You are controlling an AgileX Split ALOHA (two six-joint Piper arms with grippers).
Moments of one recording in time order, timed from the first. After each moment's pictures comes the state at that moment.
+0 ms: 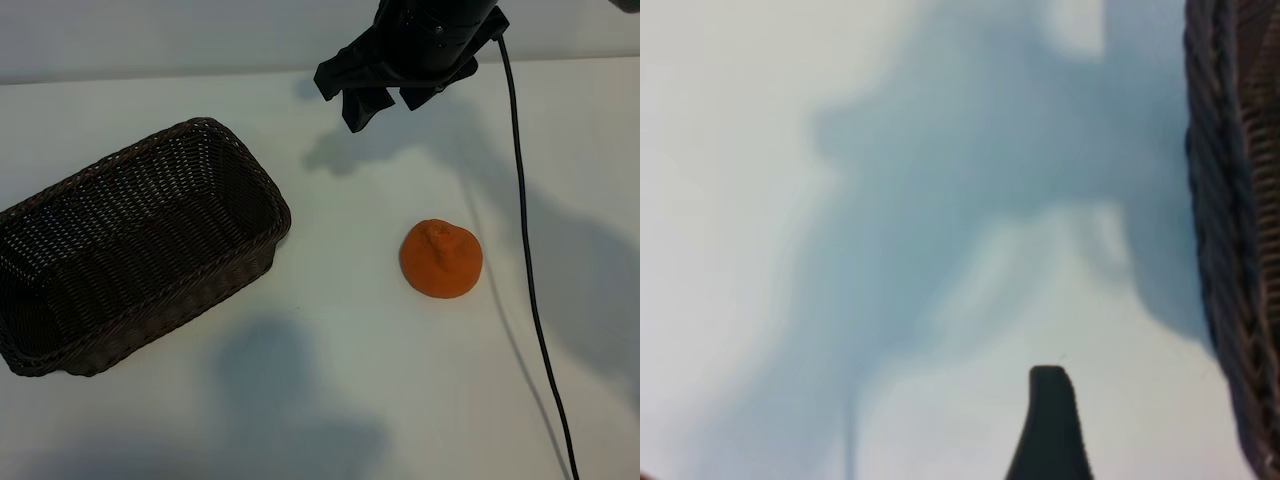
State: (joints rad) left arm 0.04 0.91 -0.62 0.25 0.85 -0.59; right arm 0.43 1.92 -1.88 0.15 1.22 0.04
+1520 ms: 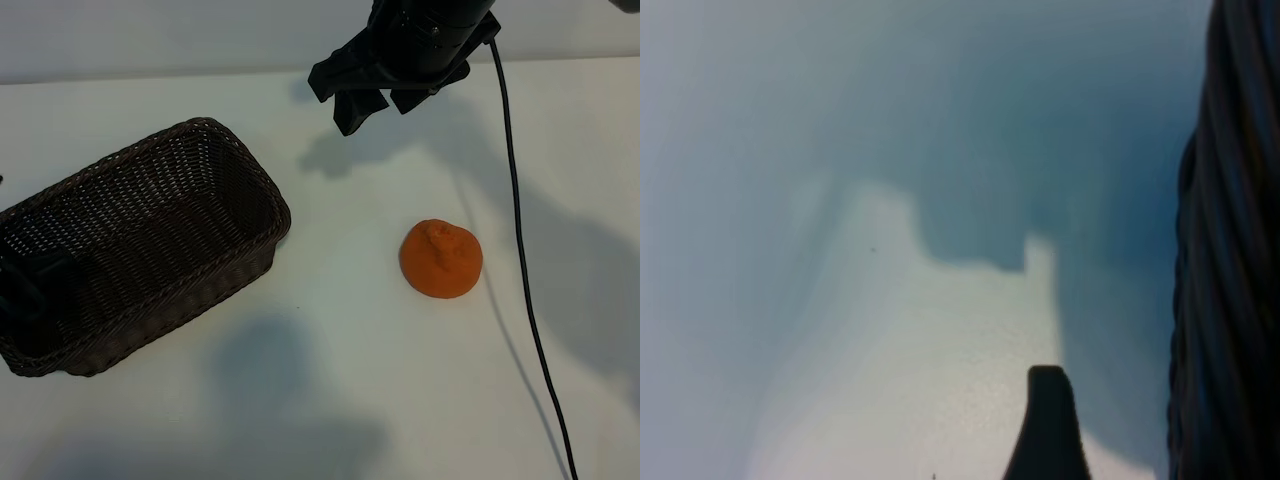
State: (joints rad) left arm 0.04 1.48 -0.60 0.17 0.48 -0.71; right arm 0.43 1.92 -1.88 0.20 1.22 0.01
